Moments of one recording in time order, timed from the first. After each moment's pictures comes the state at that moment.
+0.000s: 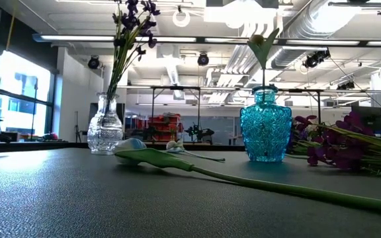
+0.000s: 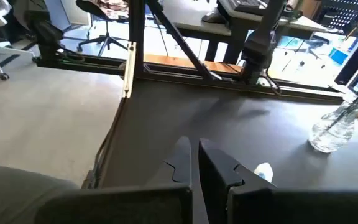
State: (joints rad) left arm -0.74 1.37 0.93 0.61 -0.93 0.09; right arm 0.86 1.68 1.23 -0.01 0.85 0.23
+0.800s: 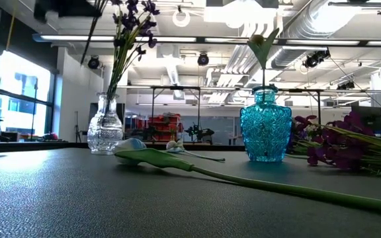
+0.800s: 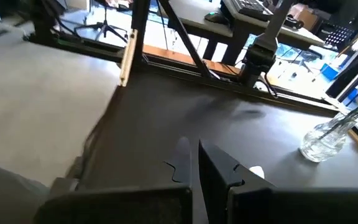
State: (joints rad) left arm -0.43 0.73 0.52 0.20 -1.36 -0.03; right arm 0.86 1.72 1.23 0.02 0.86 0.13
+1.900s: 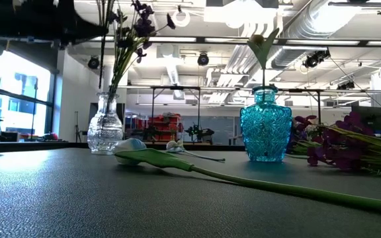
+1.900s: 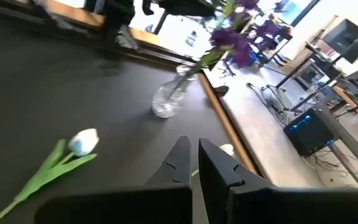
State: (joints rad) left arm -0.14 0.64 0.11 0.85 -0.76 0.34; right arm 0.63 1.47 1.23 -0.51 1.05 0.15
